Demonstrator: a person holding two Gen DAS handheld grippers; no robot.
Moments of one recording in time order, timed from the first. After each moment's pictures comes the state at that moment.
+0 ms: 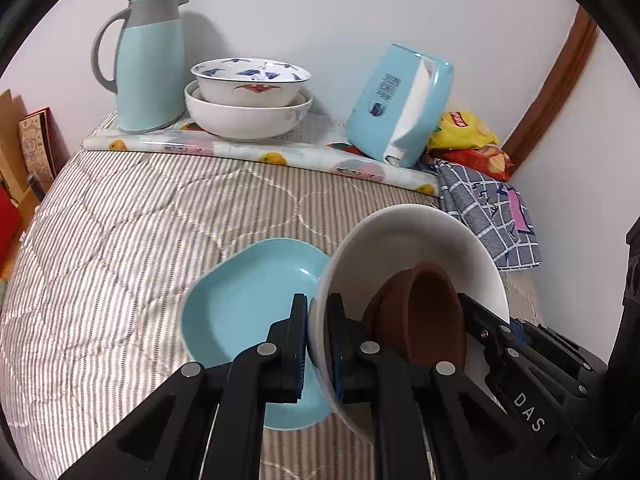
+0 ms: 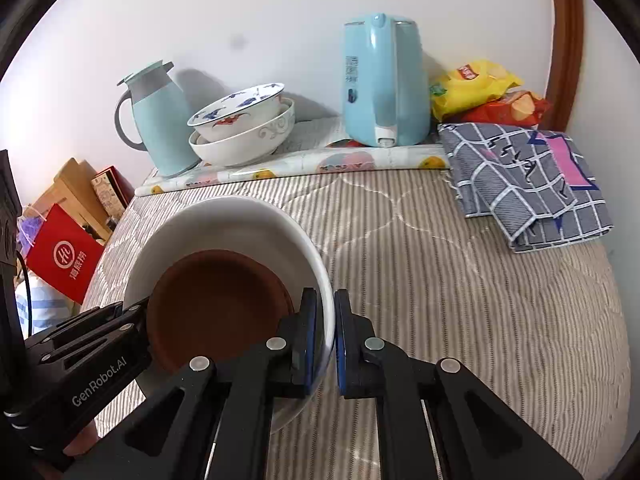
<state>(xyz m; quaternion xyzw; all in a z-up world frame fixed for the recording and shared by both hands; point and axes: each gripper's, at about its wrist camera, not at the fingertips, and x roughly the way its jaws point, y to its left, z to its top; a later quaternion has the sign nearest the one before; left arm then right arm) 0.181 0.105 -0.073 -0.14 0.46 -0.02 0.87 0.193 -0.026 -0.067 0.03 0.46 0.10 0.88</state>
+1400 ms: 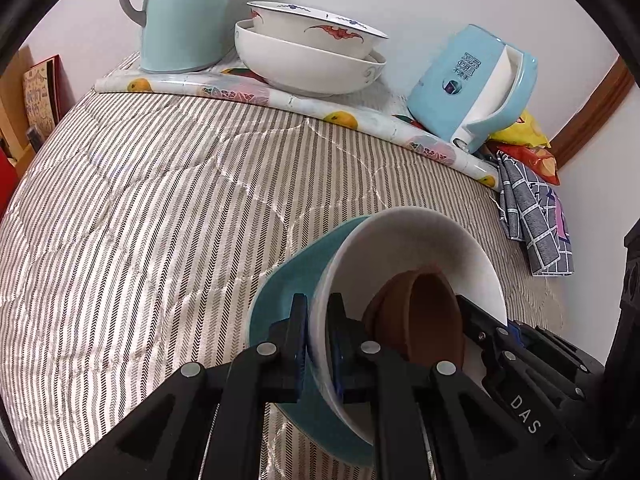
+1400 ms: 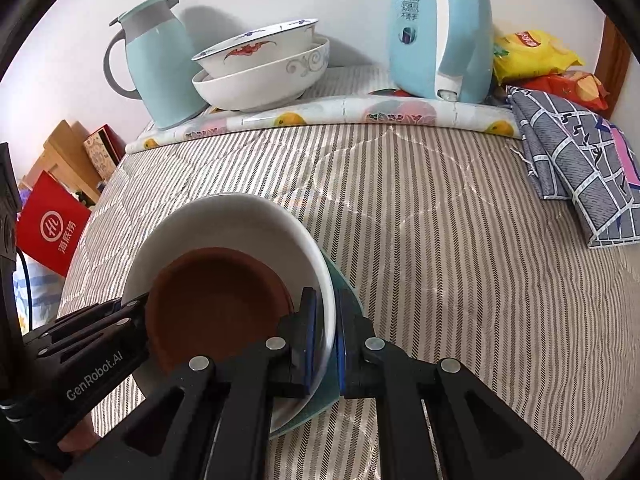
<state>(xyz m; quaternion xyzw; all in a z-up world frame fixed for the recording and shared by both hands) 0.205 0.161 -0.135 -0.18 0.51 0.00 0.84 0.234 0.029 -0.127 0.00 0.52 0.11 0.85</state>
